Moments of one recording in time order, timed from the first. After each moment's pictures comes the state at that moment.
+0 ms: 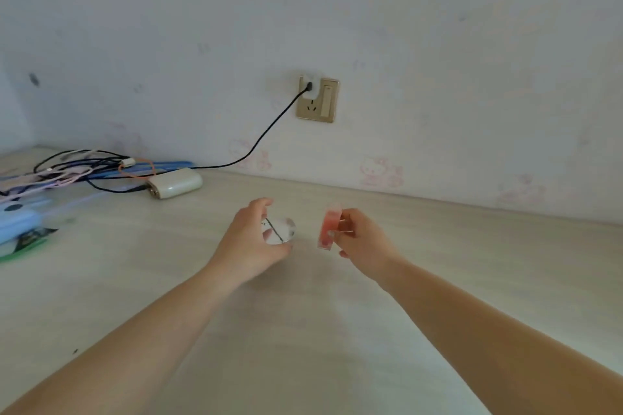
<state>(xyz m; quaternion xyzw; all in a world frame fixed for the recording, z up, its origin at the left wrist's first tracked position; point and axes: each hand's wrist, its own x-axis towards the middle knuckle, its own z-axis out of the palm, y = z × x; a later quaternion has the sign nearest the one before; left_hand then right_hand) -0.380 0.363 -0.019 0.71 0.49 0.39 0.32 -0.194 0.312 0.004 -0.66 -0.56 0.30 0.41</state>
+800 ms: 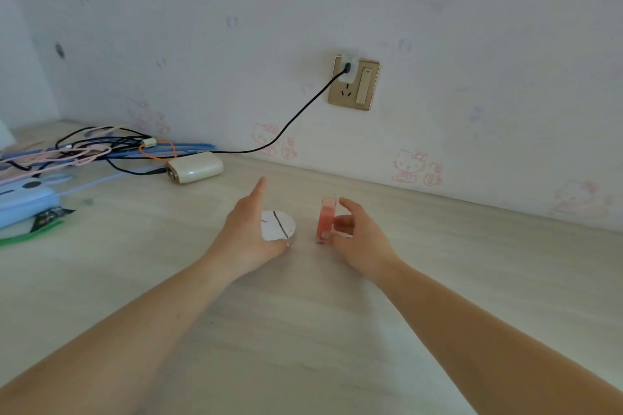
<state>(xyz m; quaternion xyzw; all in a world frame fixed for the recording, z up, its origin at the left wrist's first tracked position) -0.413 0.398 -0.035 0.71 0.55 0.33 0.29 -0.216 0.363 -0.022 -0.64 -0.59 0.31 0.38</state>
